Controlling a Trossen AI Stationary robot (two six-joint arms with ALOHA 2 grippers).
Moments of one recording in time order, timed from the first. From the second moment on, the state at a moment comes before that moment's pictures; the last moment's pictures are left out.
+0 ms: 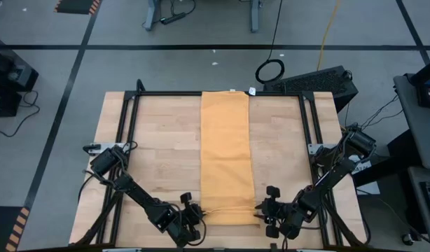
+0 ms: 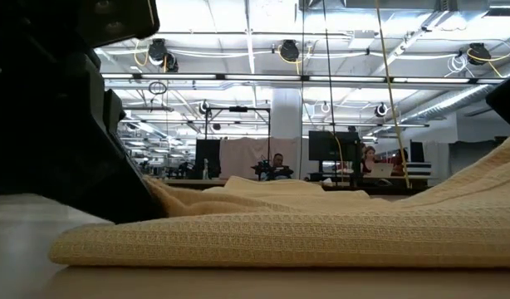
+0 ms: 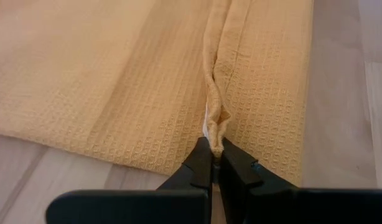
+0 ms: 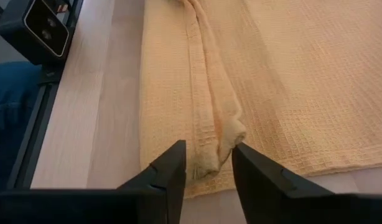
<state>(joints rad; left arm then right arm) -0.75 2.06 1.17 -0.14 -0.64 -0.83 0.91 1.69 0.78 -0.03 0.63 0.88</state>
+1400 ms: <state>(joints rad) -0.80 2.06 1.17 -0.15 -0.68 -0.89 0.83 1.77 0.78 -0.04 0.57 0.97</state>
